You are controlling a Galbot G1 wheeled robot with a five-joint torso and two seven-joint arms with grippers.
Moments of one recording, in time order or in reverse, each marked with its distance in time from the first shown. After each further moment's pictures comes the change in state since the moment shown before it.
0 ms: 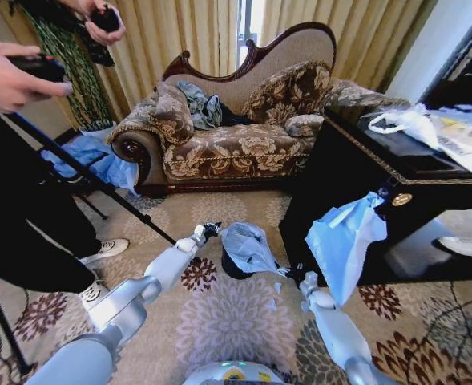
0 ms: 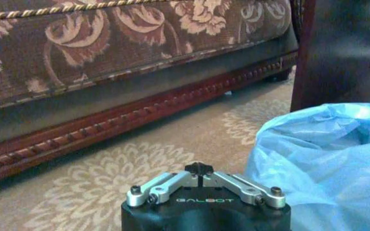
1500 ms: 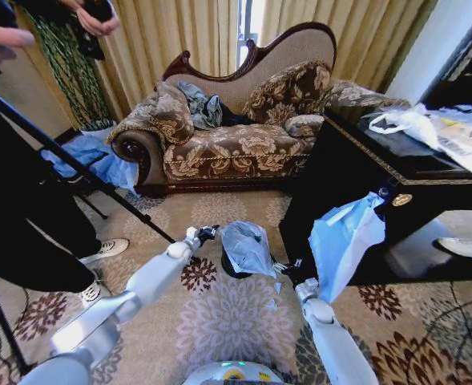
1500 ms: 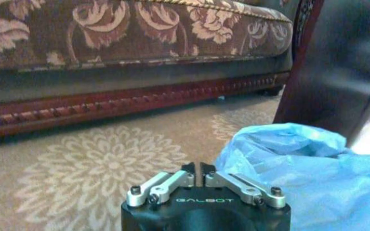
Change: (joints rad) left arm 0.161 0.221 -0.049 -0.419 -0.211 0.209 -0.003; right arm -0.189 -0.006 0.020 0.399 -0.006 0.067 0.156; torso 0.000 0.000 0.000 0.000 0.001
